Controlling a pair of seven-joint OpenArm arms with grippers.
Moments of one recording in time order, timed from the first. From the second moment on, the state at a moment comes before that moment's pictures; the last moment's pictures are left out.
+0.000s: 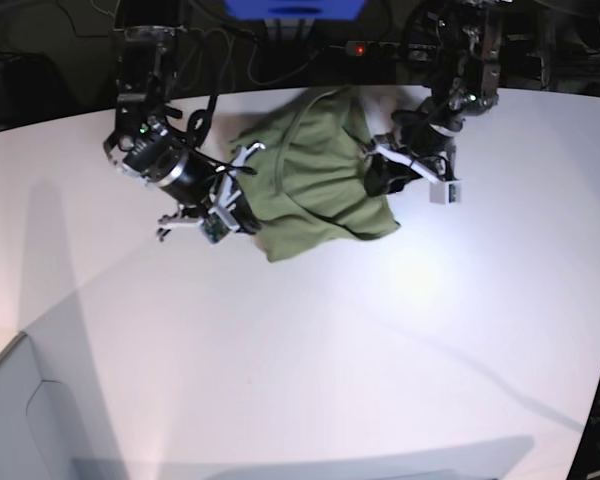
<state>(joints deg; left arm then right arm) 23.8 -14.2 0.3 103.5 -43.9 -4.3 31.9 -12.0 -4.0 4.7 106.4 -0.3 47.7 -35.3</state>
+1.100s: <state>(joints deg) 30.5 -9.7 4.8 100.1 -43.8 -5.3 31.6 -21.8 0.9 7.5 113.0 -0.3 47.7 -35.5</state>
